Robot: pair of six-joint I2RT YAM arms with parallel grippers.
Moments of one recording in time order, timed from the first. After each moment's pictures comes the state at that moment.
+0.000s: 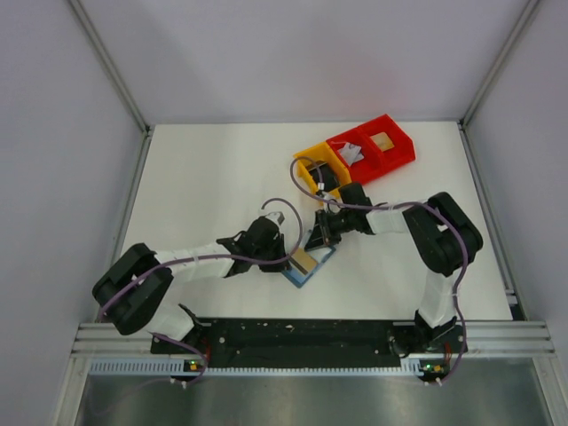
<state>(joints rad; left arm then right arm) -0.78 1.45 0.61 -0.04 0.12 -0.73 0.50 1.87 0.89 0.09 -0.85 0.43</state>
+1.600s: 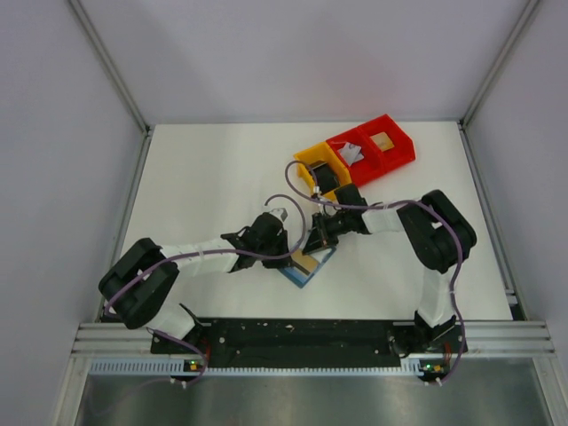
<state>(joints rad) -0.78 1.50 0.67 -0.05 0.12 -0.73 0.53 1.92 0.92 0.05 -0.89 0.41</state>
